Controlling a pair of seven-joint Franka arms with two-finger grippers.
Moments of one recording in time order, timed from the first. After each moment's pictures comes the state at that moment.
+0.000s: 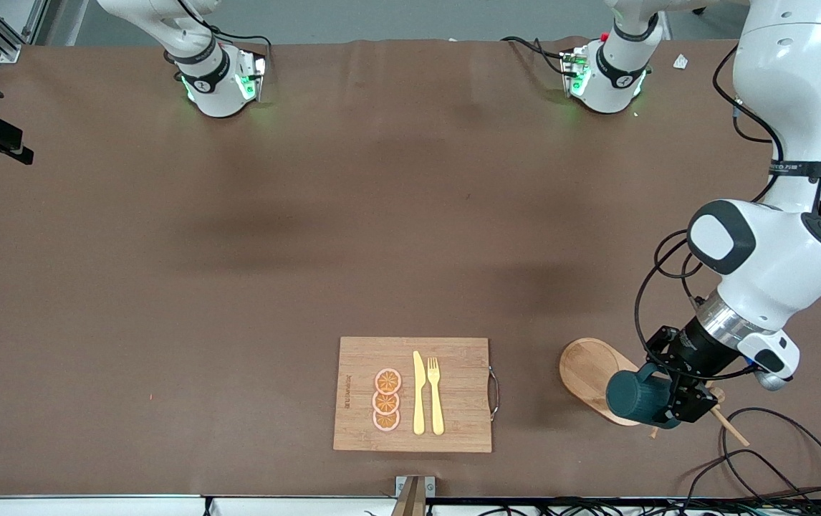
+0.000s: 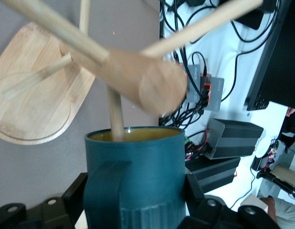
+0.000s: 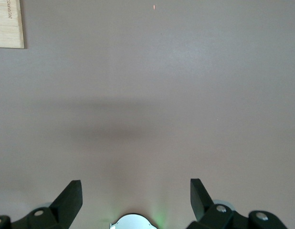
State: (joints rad) left arm 0.02 0.56 -0.21 -1.54 -0.30 2.63 -1.36; right arm 0.02 -0.03 -0.13 -1.51 0.01 1.39 -0.14
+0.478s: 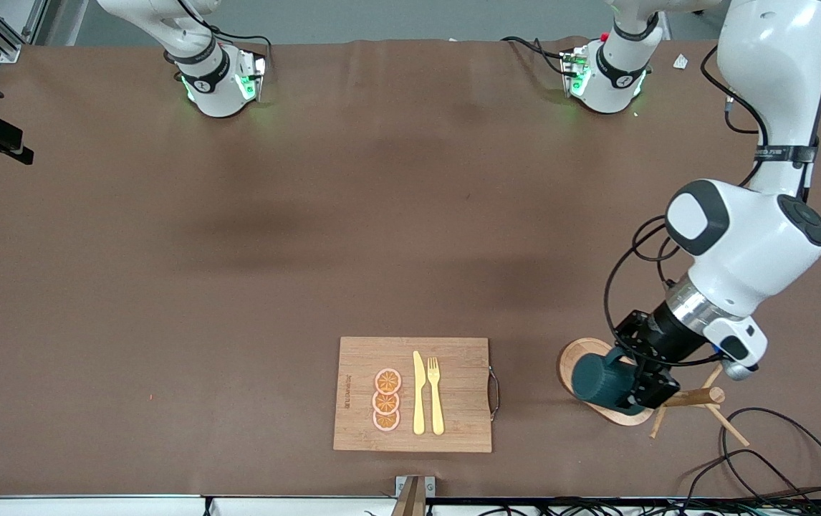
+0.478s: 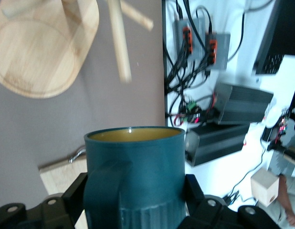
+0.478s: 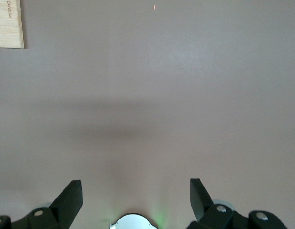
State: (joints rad) left arm -0.07 0.50 -0.21 -1.54 -0.29 2.56 -1.40; right arm 0.02 -0.03 -0.13 -1.51 0.01 1.39 -0.14
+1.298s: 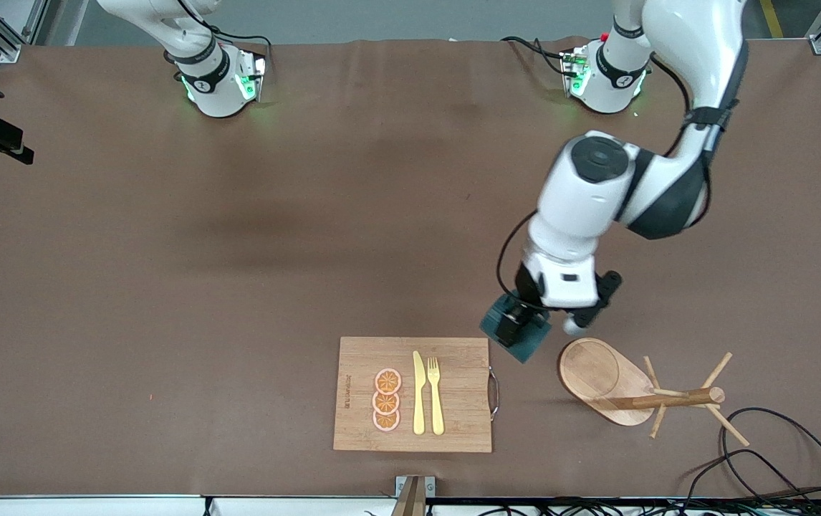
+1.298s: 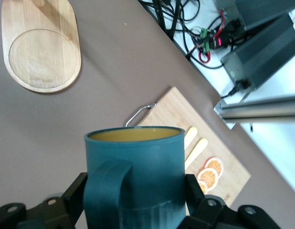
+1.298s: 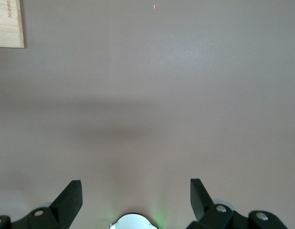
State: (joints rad) left arm -0.36 0.47 -0.21 -1.54 0.32 2.36 -1.48; right arm 0.02 -0.03 -0.13 -1.51 0.01 1.38 -0.14
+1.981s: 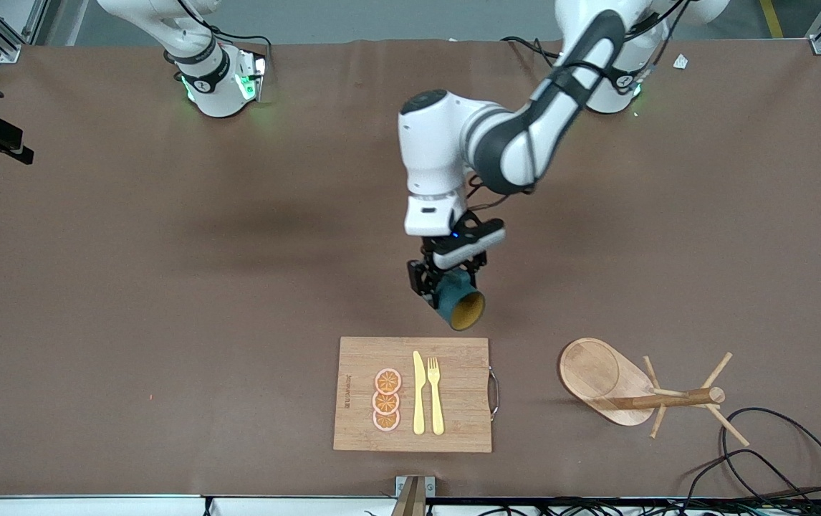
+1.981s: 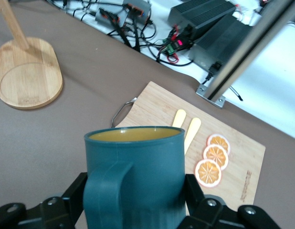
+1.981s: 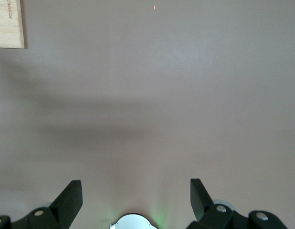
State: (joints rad) left arm -0.65 0.56 -0.20 -1.56 0.97 2.24 -1.90; right arm 0.02 -0.03 -0.13 -1.50 0.01 1.38 -0.14
